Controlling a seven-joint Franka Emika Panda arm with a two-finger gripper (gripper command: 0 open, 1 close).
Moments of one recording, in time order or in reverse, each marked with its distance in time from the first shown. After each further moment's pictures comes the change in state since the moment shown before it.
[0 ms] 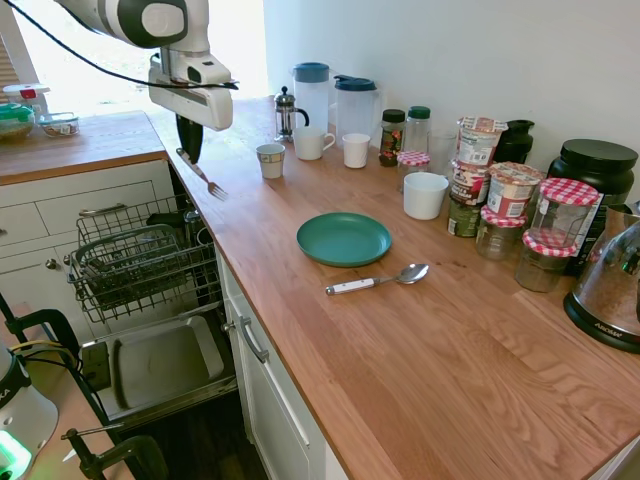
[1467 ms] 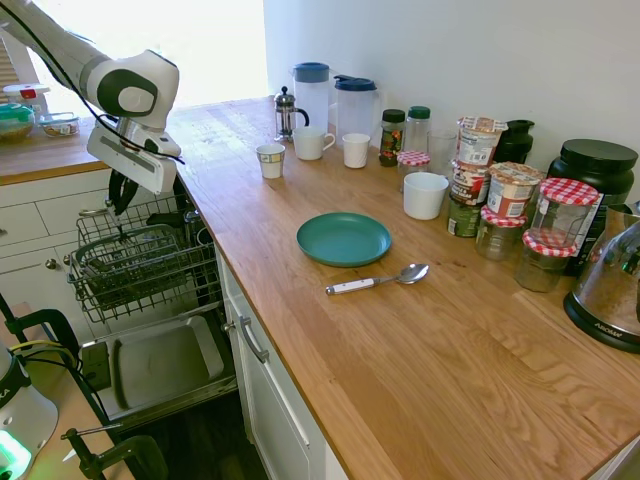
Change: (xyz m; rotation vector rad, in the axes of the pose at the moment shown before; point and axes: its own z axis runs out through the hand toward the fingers) arm -0.092 -0.049 0.162 -0.115 -0.359 -0.194
